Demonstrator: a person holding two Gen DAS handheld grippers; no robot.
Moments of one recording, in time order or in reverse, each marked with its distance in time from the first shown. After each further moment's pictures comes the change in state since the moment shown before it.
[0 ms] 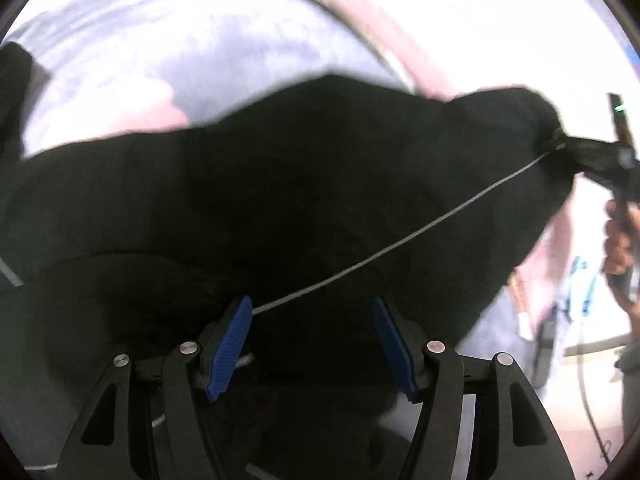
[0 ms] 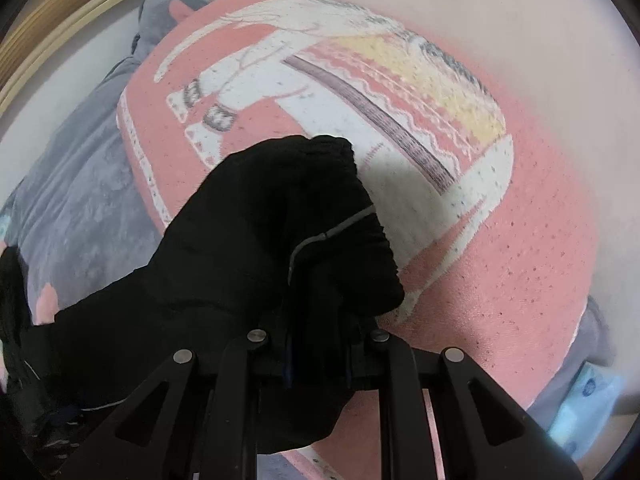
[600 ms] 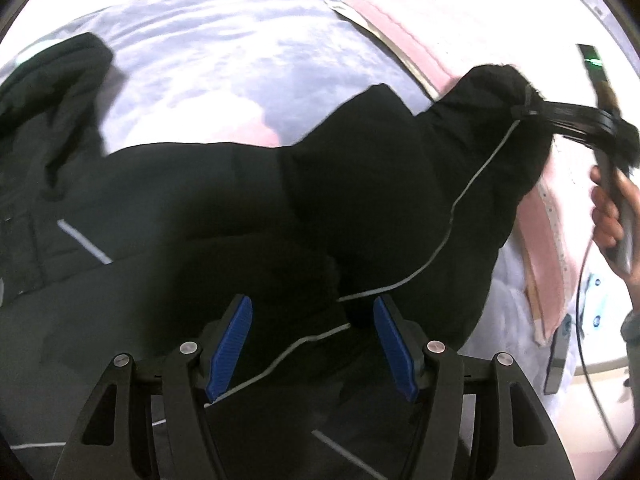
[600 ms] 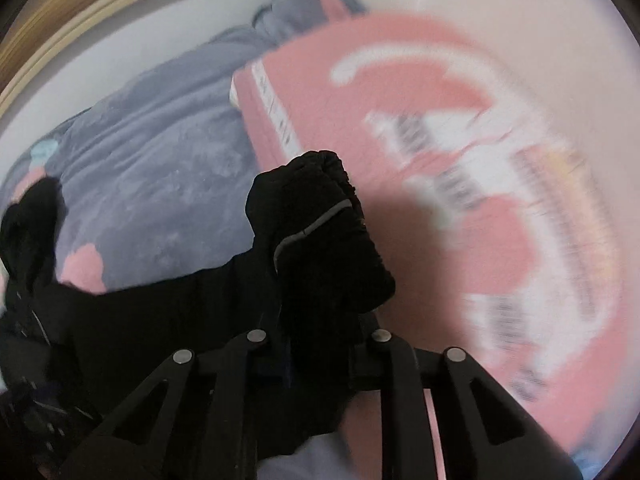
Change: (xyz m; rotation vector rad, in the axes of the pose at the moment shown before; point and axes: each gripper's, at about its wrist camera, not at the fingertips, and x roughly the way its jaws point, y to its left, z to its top) left arm -0.036 0.032 -0.007 -0.053 -0.031 0.099; right arm -0.020 0.118 0.018 -0.303 -0.093 0.101
